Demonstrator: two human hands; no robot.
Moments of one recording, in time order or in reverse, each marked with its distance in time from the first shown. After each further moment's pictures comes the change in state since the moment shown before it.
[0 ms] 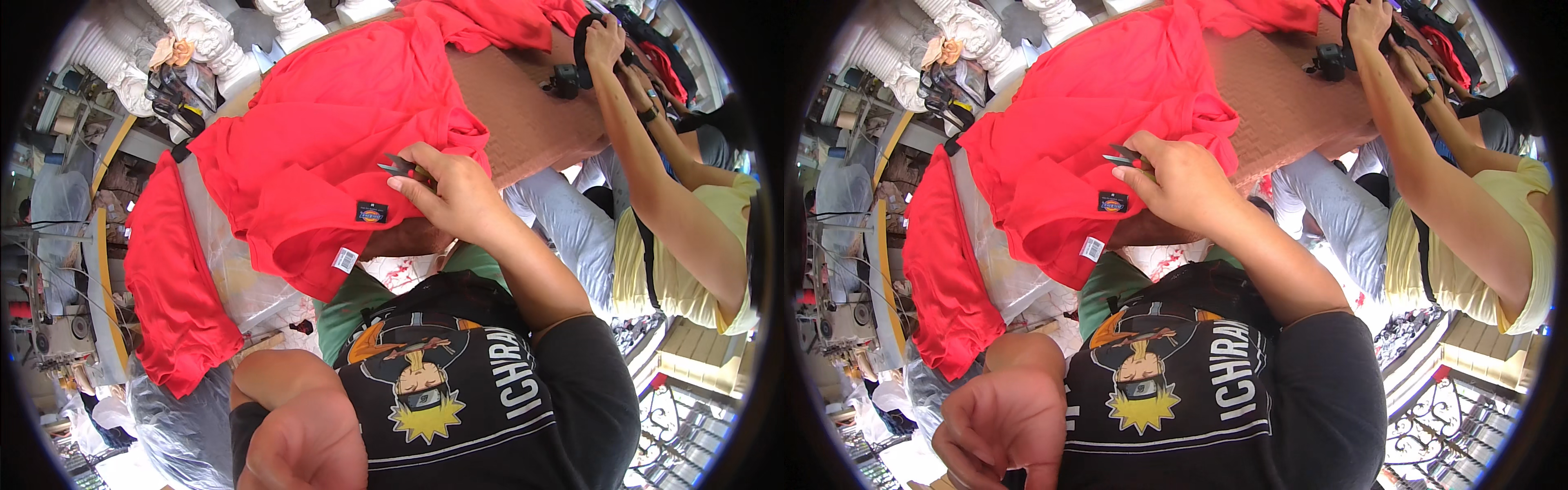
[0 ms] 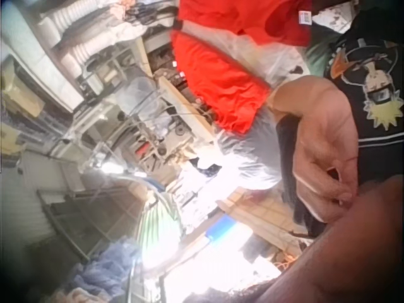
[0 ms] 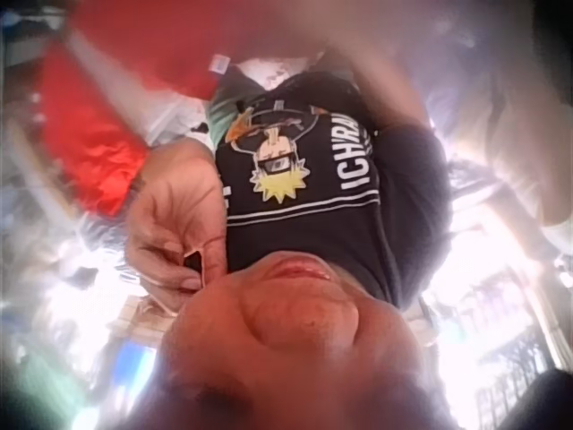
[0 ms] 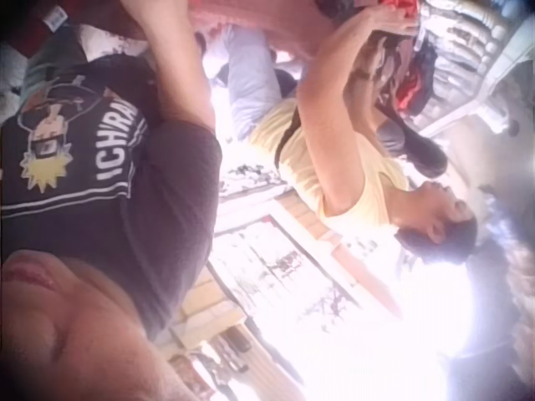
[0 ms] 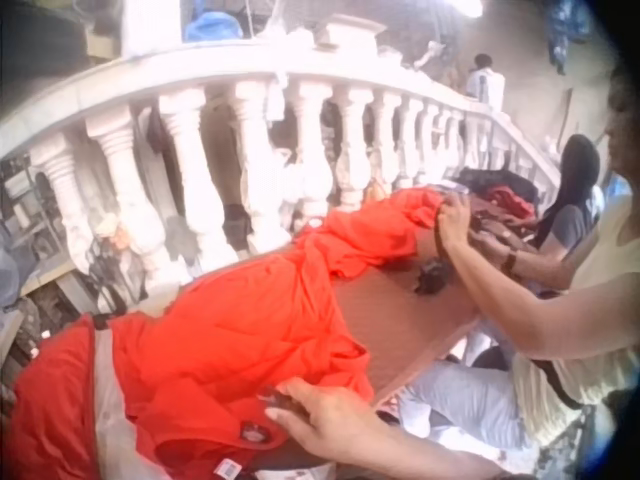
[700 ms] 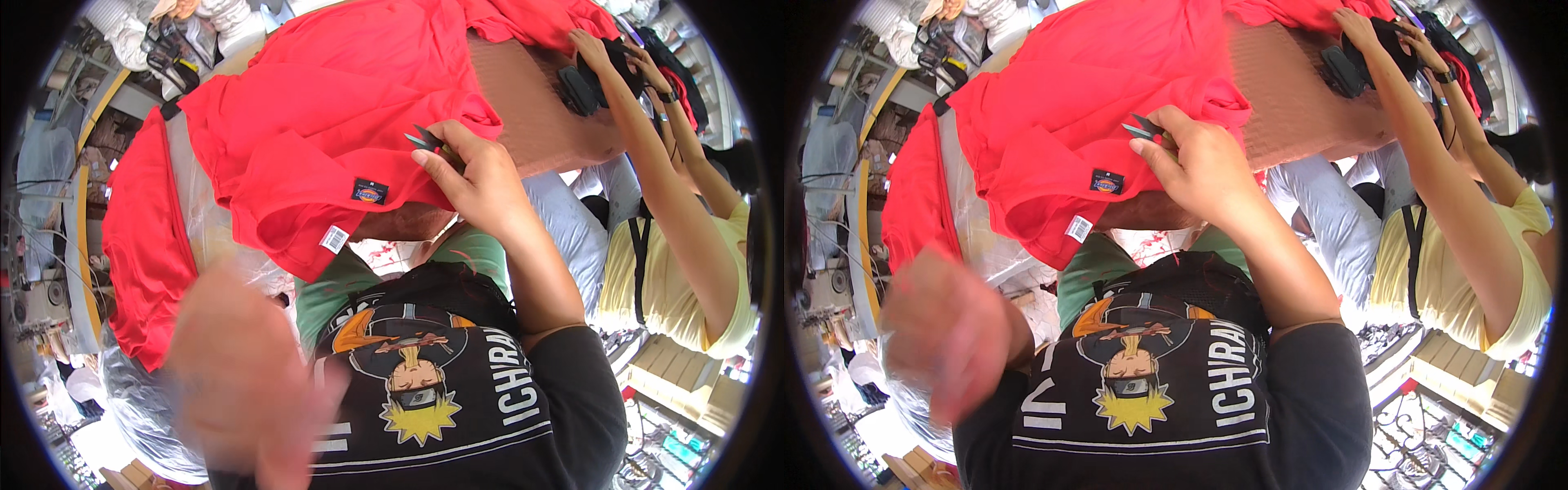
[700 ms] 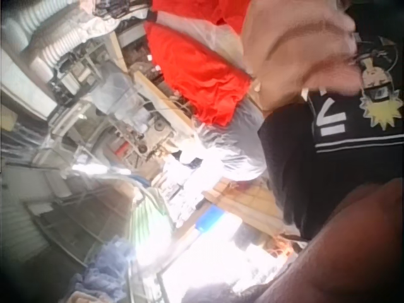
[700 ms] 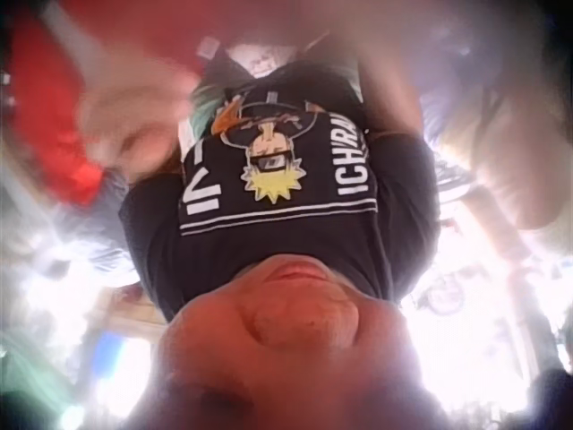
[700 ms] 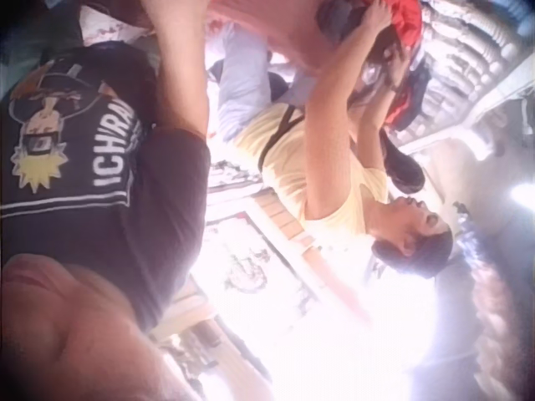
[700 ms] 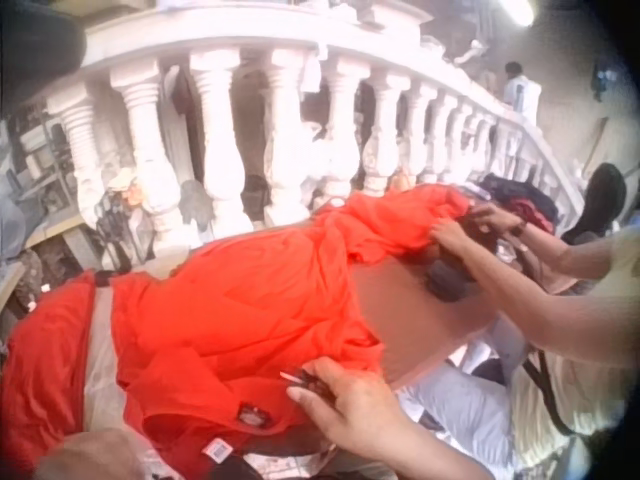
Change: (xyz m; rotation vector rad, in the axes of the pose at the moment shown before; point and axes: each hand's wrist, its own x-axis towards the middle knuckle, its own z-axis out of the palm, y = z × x) left_hand -0.007 -0.023 -0.041 0.139 -0.196 -0.540; right_hand 0.004 -0.007 -0.006 -0.037 -0.026 0.069
